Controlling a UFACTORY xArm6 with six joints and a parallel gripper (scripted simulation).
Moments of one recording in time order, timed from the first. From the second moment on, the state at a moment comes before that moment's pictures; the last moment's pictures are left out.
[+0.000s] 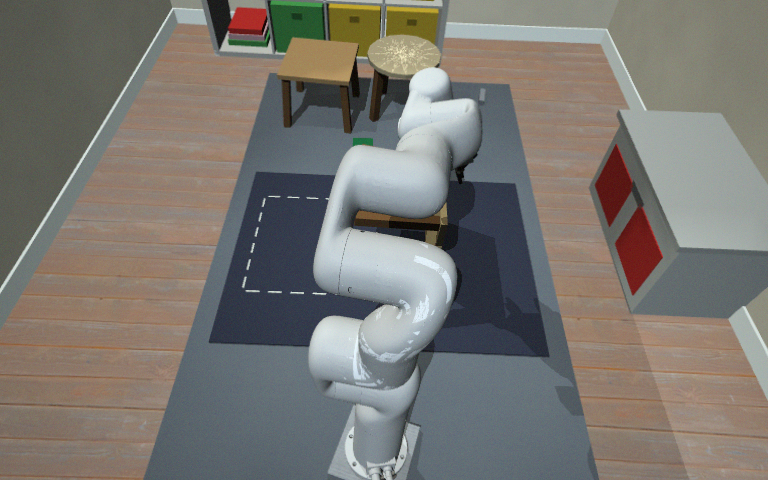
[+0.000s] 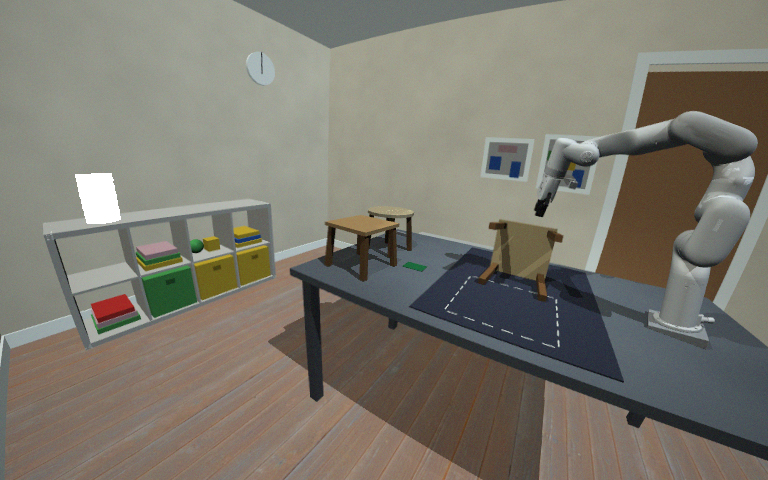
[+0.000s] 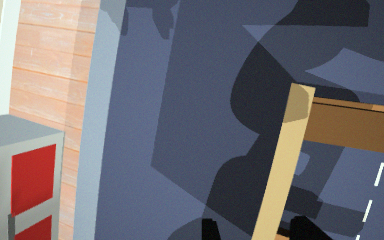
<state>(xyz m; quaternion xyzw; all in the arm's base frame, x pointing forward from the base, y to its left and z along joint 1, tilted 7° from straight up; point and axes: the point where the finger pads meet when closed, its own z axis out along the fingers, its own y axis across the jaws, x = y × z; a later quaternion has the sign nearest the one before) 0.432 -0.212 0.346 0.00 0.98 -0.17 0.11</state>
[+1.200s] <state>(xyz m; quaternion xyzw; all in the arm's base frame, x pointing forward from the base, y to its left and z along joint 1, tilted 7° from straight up) 0.432 -0.210 0.342 0.09 0.94 -0.03 0.31</state>
